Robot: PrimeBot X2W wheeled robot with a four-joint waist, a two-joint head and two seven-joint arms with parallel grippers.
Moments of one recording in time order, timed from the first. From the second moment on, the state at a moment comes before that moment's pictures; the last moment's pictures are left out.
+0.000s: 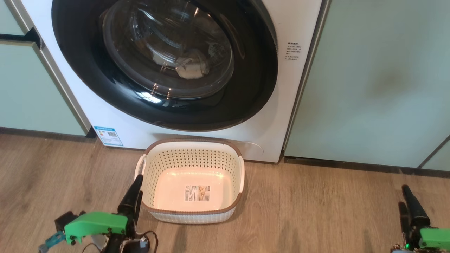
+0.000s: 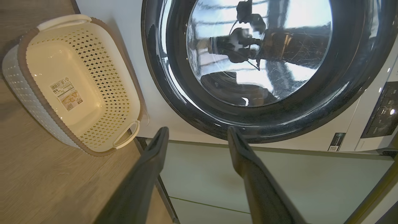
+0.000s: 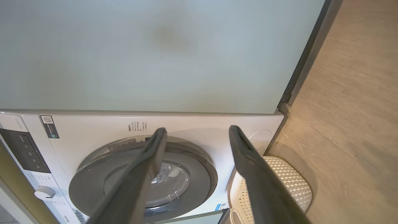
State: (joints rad) left arm -0.03 0.05 0.03 0.31 -1.50 -0.12 0.02; right arm -0.01 -0.06 -0.06 0.34 1.49 0.13 0.02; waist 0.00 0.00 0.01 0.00
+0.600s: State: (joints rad) left arm -0.05 0.05 0.03 0.26 -1.05 -0.11 -0.03; right arm -0.04 -0.06 -0.09 0.32 1.01 0.13 -0.03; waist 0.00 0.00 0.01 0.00
